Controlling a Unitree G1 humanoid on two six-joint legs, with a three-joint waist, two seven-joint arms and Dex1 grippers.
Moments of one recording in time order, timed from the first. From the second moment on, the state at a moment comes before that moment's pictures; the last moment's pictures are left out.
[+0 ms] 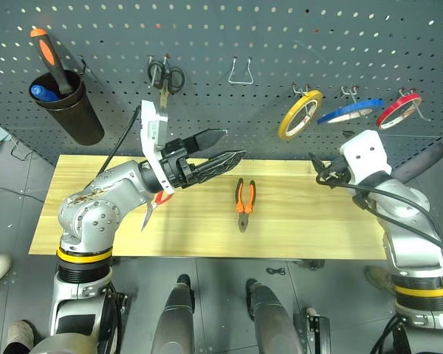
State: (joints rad) left arm -0.62 0.45 0.11 -0.29 -0.93 0.78 -0.68; right arm -0.33 -0.60 -0.13 -0.28 -0.02 0.37 0.43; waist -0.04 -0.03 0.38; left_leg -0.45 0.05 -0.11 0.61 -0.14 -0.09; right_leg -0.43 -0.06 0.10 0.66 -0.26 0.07
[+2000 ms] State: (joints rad) left arm 0.01 0.71 0.39 -0.49 -0.96 0.79 -0.64; right arm -0.76 -0.02 0.06 0.28 0.13 0.98 0.15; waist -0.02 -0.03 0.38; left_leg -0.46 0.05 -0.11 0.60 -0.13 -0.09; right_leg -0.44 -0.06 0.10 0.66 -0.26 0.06
